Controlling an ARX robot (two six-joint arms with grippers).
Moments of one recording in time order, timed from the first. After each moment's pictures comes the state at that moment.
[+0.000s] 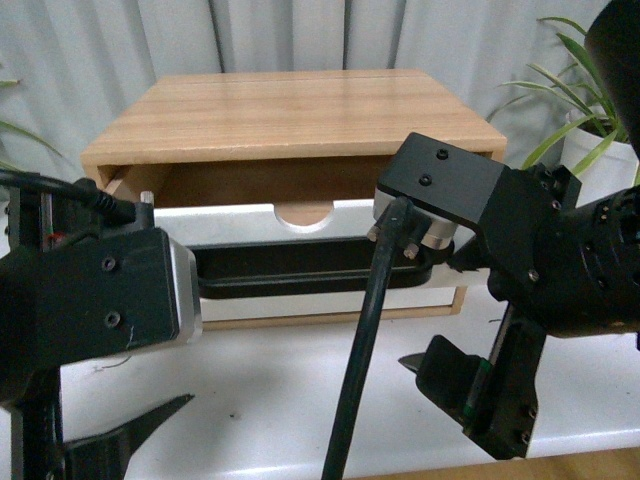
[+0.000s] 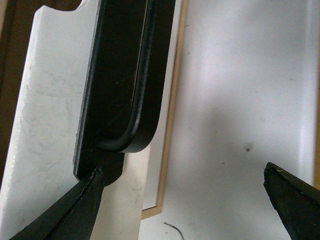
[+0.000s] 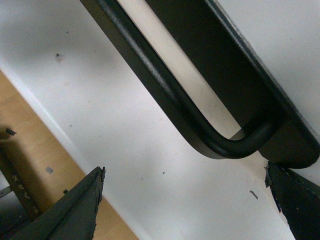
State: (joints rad) left arm -0.22 1.51 0.54 0.34 0.32 1.16; right arm 0.39 1.68 0.86 0.02 -0.20 -0.66
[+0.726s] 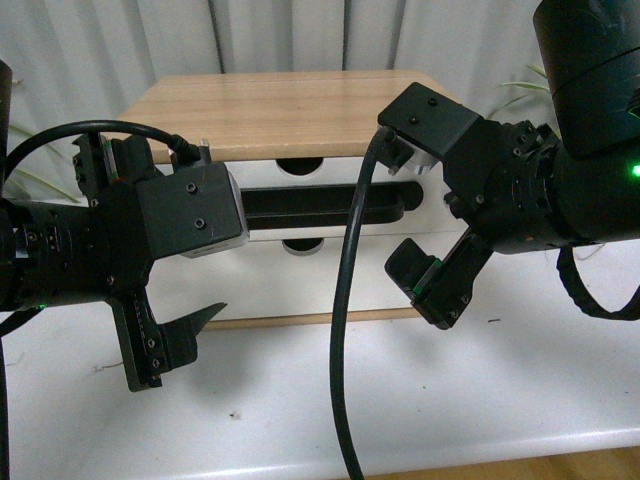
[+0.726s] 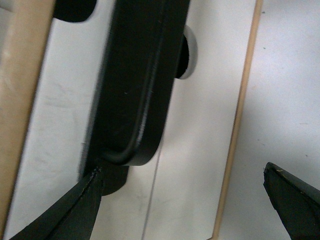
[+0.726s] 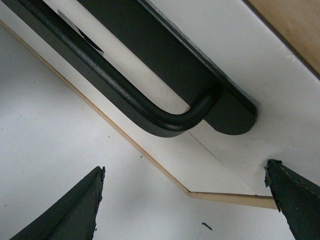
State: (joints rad) left arm -0.22 1.76 0.73 0.52 0.24 1.12; right arm 0.33 1.86 1.01 0.20 -0.11 -0.57
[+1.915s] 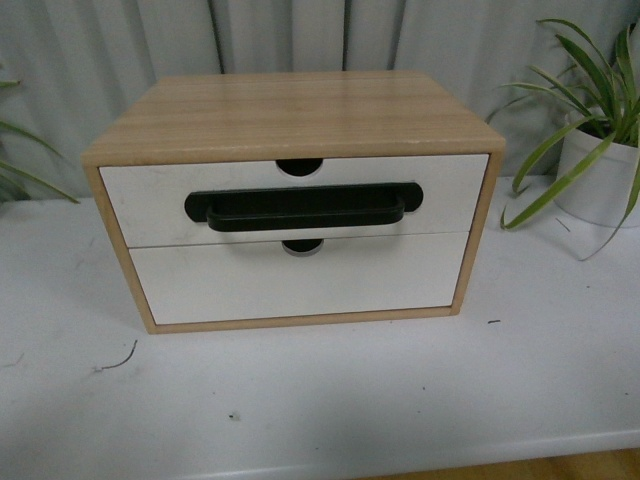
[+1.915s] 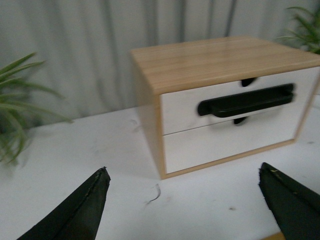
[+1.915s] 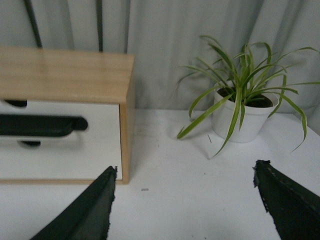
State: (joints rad) left arm 0.04 0.10 0.07 -0.01 0.21 0.04; right arm 0.35 0.53 0.14 0.36 0.33 -0.10
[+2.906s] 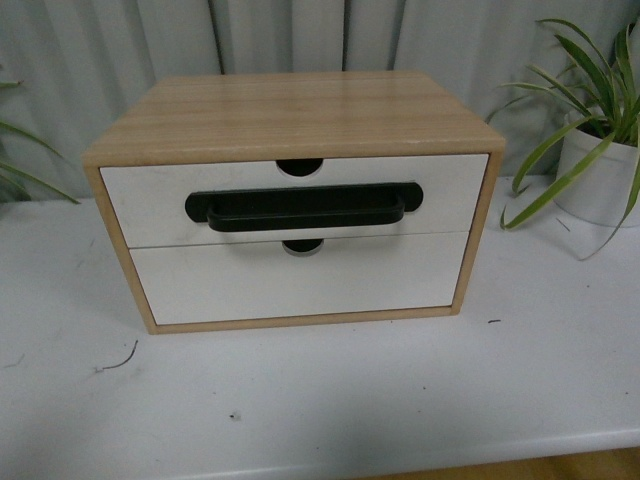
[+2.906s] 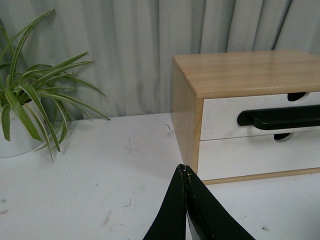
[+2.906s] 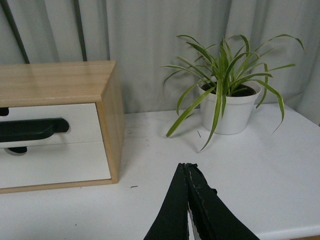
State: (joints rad) left arm 0.00 0.01 0.01 0.00 0.00 0.00; right arm 0.00 0.18 0.01 0.18 0.00 -0.01
